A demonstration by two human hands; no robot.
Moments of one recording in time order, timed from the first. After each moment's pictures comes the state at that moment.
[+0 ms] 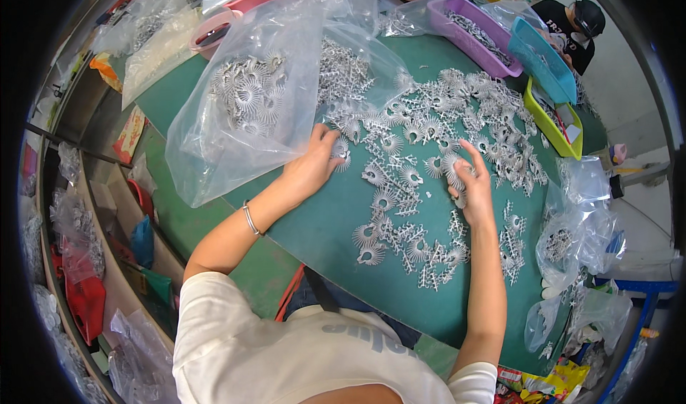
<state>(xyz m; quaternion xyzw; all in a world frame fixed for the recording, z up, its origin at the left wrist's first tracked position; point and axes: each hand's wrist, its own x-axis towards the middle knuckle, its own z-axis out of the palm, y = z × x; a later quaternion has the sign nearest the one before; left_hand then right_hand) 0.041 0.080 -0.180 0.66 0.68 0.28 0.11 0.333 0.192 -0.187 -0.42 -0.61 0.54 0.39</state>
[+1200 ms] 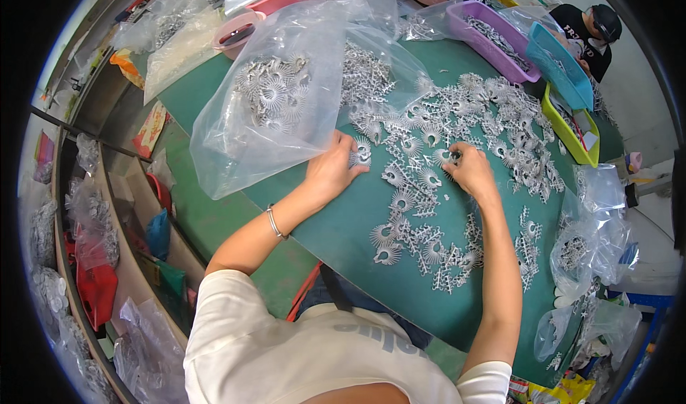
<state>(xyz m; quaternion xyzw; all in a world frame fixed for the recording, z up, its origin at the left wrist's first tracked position) 0.048 0.075 -0.181 0.62 0.73 0.26 0.13 0.286 0.209 -0.161 -0.57 -0.79 0.24 0.05</state>
